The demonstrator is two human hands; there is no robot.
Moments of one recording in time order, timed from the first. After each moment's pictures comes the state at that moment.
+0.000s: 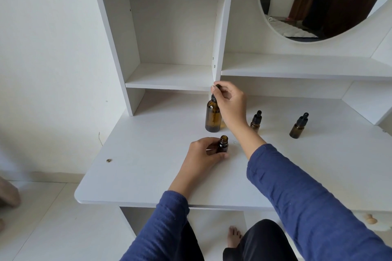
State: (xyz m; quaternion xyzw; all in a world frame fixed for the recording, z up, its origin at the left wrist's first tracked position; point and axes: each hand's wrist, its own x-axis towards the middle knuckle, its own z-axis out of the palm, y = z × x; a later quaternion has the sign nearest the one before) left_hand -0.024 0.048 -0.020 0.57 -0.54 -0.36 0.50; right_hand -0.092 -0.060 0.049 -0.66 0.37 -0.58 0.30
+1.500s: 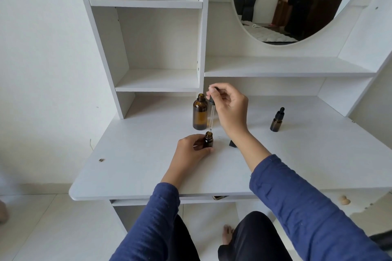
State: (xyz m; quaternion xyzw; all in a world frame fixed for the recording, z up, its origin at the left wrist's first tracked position) left_hand -0.026 0.052 -0.021 0.58 -0.56 -0.32 0.49; right_hand -0.130 -0.004 0.071 -0.65 0.30 -0.64 0.27
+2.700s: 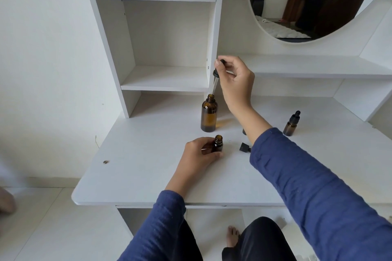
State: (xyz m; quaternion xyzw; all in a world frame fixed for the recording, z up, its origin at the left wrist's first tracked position) left_hand -0.025 0.052 -0.017 0.58 -0.56 -0.34 0.49; right_hand -0.101 -0.061 0.100 -0.63 0.30 -0.68 0.23
